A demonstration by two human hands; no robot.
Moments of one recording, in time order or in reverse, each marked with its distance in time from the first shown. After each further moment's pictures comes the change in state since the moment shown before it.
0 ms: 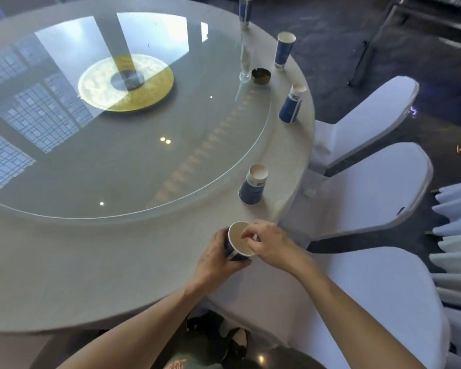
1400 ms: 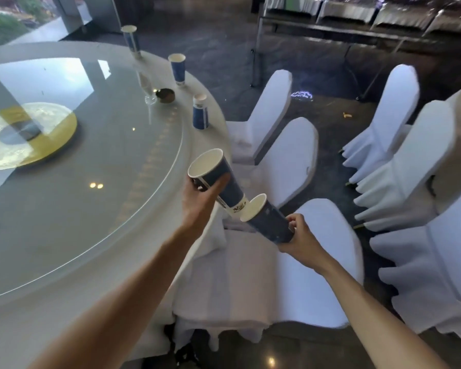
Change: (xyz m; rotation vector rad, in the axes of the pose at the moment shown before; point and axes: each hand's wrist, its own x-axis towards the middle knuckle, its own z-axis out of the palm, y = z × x) left_hand 0.049 0.165 0.026 -0.543 0.017 0.142; right_hand -0.163 0.115 -0.028 0.568 0.453 0.507
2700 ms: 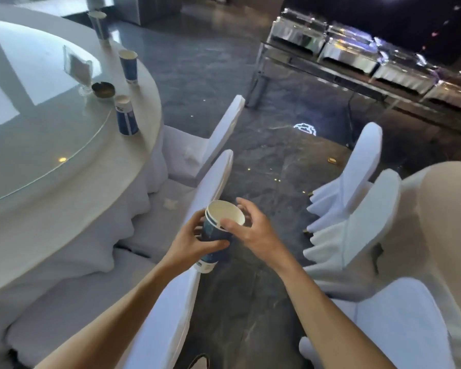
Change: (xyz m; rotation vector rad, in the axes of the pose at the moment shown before) left_hand 0.003 -0.068 0.396 0.179 -0.220 -0.031; right_hand 0.153 0.037 -0.335 0.001 -0.178 -0.222
